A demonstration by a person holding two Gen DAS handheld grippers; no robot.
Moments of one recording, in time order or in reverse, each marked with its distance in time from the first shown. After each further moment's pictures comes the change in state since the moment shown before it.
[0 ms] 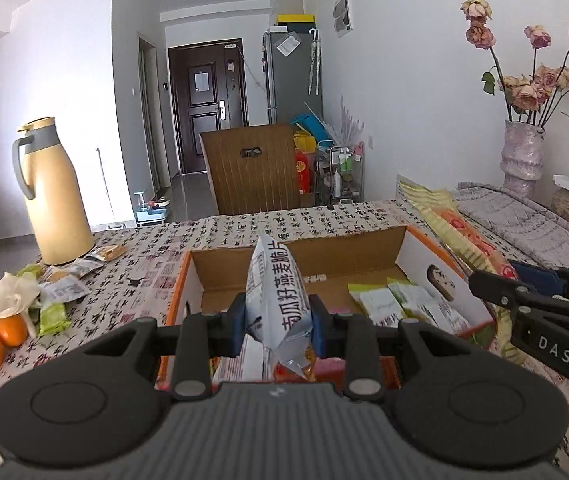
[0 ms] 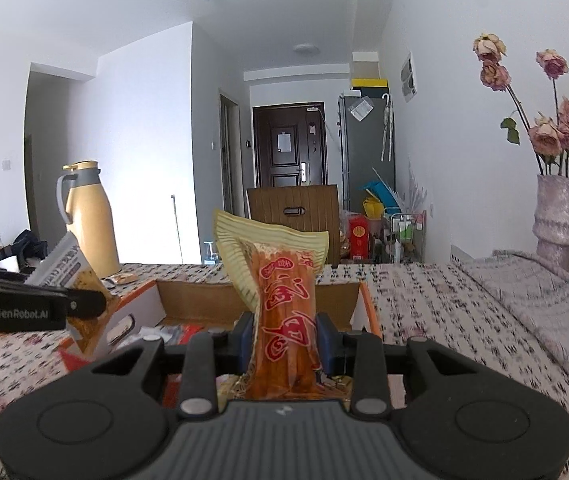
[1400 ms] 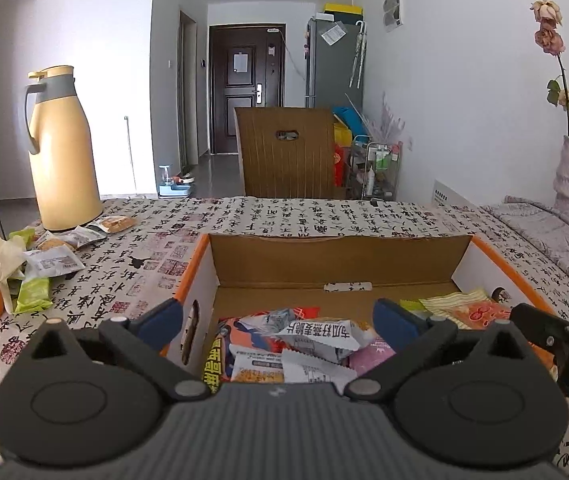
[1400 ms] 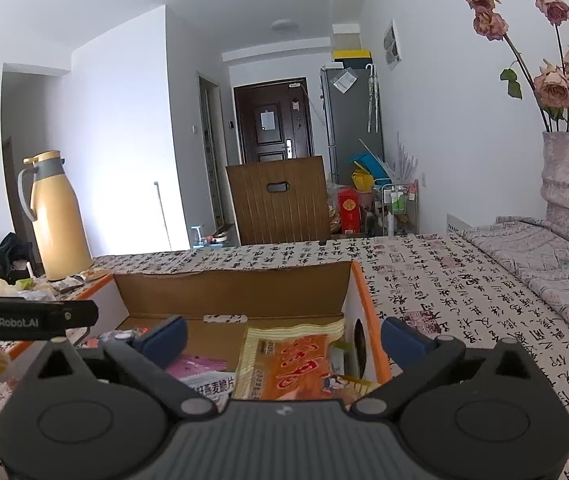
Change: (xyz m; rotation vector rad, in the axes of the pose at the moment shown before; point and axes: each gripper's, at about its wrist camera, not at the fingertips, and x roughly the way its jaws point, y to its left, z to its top) left arm 0.081 0.026 -0.004 -0.125 0.032 0.071; right arm 0.073 -0.022 -0.007 0.069 0.070 -0.021
